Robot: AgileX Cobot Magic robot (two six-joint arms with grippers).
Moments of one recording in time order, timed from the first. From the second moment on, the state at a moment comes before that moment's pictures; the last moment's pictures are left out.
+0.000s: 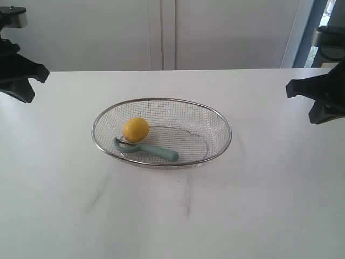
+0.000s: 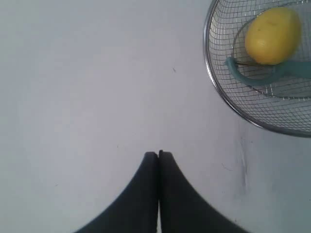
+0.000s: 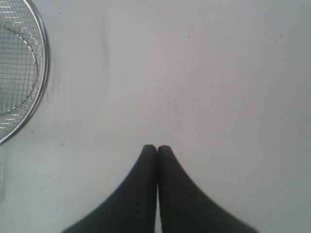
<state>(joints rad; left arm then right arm) -0.16 1.55 -1.36 -0.15 1.03 0.21 0.03 1.48 -1.13 0.14 0.89 0.00</state>
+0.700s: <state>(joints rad) -0.16 1.17 -1.05 -0.15 0.96 0.19 0.03 1.48 -1.13 0.14 0.89 0.00</state>
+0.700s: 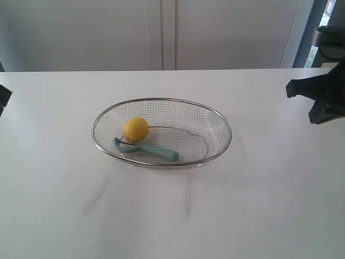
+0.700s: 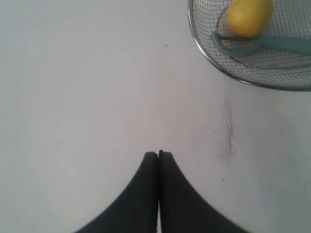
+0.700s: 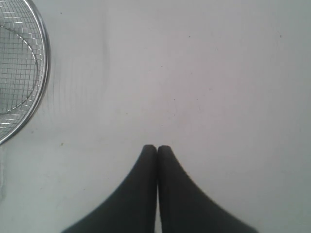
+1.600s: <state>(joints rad) -0.16 1.12 -1.03 -0.15 0.96 0.19 0.03 1.48 -1.13 0.14 0.89 0.00</state>
